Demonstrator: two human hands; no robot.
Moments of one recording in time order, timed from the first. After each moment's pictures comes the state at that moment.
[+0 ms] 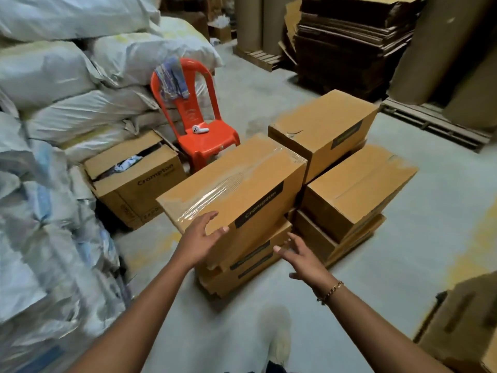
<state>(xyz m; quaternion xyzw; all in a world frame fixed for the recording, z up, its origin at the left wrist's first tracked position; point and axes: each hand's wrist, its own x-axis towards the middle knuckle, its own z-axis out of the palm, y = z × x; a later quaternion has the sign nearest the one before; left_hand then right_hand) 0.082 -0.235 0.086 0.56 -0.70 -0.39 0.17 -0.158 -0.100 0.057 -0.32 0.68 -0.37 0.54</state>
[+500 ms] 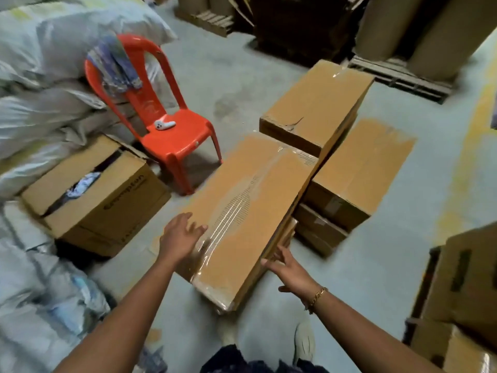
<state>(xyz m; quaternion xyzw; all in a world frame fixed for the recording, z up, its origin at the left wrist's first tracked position) 0.113 -0.493 0.012 0.57 -0.75 -0.34 0.03 -0.090 -0.268 0.010 -0.18 0.72 -0.35 0.57</state>
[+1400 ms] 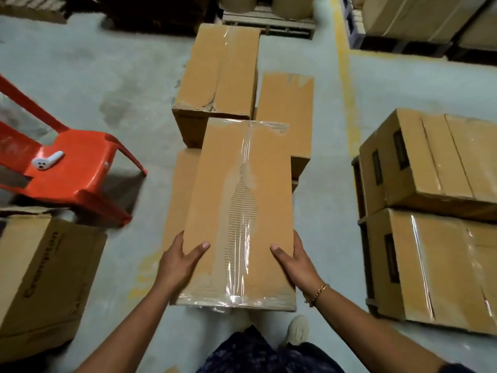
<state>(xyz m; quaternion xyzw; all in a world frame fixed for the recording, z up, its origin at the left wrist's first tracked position) 0.092 -0.522 -0.018 0.39 -0.77 -0.50 -0.06 -0.026 -0.248 -0.014 0.02 0.79 -0.52 0.33</state>
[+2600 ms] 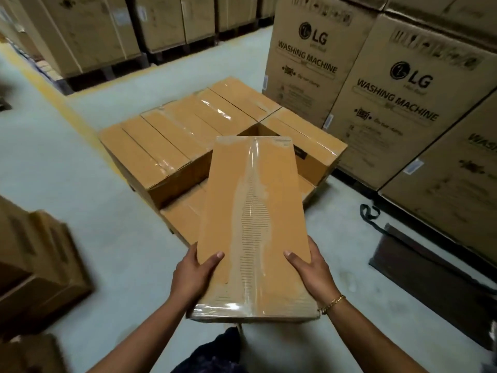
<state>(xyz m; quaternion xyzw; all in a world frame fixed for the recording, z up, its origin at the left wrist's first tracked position) -0.034 0.239 0.021 -0.04 -0.84 -0.47 -0.26 0.111 0.486 0.038 0.39 0.72 -0.57 -0.06</state>
